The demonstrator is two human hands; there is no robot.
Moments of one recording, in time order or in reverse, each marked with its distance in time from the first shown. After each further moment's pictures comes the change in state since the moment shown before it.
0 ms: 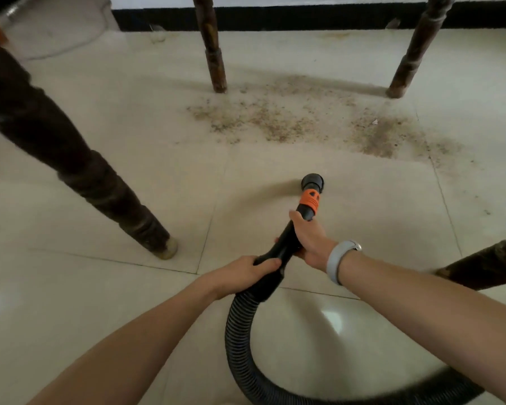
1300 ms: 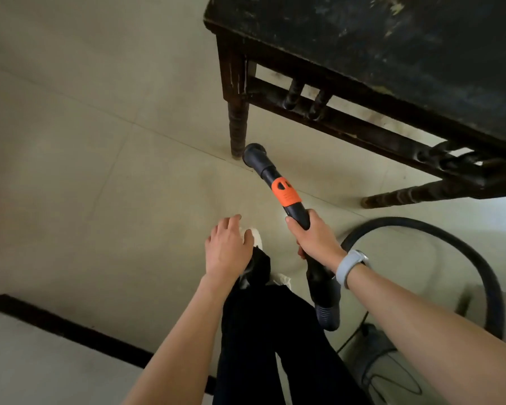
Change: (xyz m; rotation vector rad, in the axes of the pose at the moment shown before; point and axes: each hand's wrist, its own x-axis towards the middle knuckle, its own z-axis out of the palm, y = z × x) left_hand -0.526 0.139 -0.026 0.206 0.560 -0.291; right_hand -0.536 -0.118 0.052 -0.909 -0.194 -0.132
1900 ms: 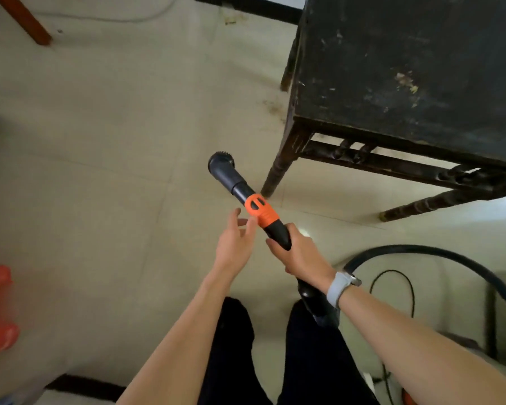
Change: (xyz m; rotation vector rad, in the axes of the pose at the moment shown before) left_hand 0.040 -0.103 -0.226 -0.538 -0.098 0.097; right_hand -0.067 -0.217 0.157 -0.085 0.107 -0.109
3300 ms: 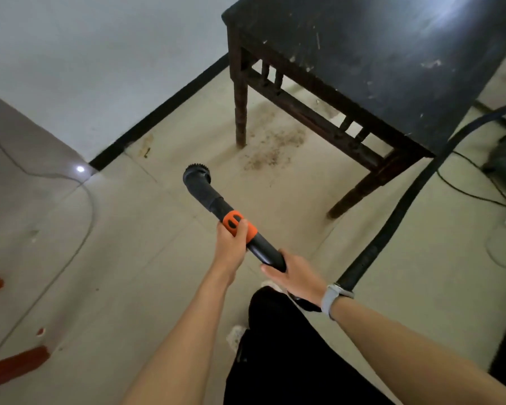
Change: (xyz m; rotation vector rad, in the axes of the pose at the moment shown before) left_hand 0.491 0.255 -0.399 0.170 -0.676 0.178; right_hand 0.390 -0.487 0.117 0.532 0.483 0.418
